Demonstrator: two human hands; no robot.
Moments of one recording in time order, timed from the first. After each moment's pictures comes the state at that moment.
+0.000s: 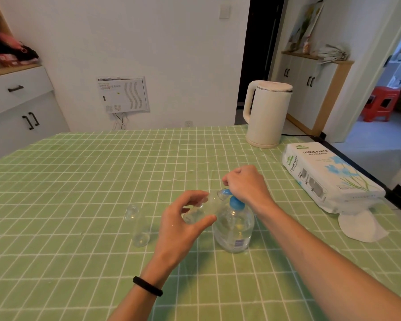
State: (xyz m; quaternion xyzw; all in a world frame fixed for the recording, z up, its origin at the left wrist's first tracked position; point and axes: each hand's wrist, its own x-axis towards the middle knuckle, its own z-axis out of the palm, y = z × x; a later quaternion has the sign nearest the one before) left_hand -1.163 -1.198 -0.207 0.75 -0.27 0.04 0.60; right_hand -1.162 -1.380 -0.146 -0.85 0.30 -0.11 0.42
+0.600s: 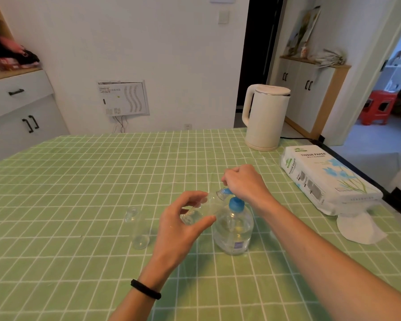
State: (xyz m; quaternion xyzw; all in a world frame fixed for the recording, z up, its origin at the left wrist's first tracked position) left_hand -1.165 -1.195 -0.203 0.75 -0.27 0.05 0.60; right_hand -1.164 -1.380 -0.134 -0.86 0.27 -0.09 0.43
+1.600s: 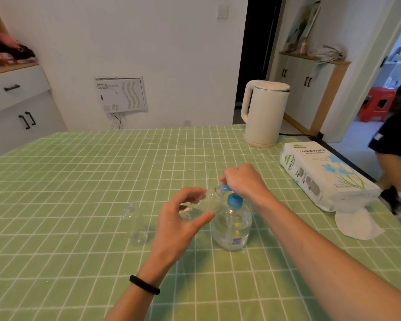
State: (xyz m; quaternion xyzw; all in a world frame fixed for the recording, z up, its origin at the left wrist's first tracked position) left_hand -1.164 -1.197 -0.204 0.75 -0.27 0.05 0.60; right_hand -1.166 -1.379 -0.134 -0.83 0.31 -0.06 0.46
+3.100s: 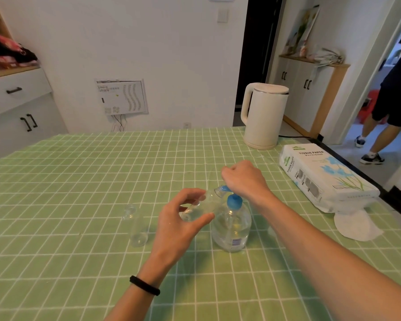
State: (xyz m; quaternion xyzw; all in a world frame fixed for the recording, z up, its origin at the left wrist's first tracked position) left_hand -1.164 -1.196 -0.205 0.75 -0.27 0.05 0.60; right_hand -1.167 -1.376 -0.127 -0.86 0.30 -0.08 0.40
